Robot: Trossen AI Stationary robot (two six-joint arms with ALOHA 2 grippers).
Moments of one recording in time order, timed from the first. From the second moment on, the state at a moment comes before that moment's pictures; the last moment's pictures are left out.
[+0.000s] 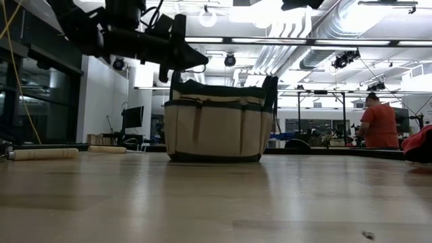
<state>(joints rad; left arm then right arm) 0.25 1.43 0.60 0.86 -0.14 -0.25 0.01 1.15 1.27 -0.75 0.21 0.02</state>
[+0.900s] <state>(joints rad) 0.36 1.43 0.60 0.86 0.11 -0.21 0.01 1.18 1.27 -0.73 0.21 0.01</state>
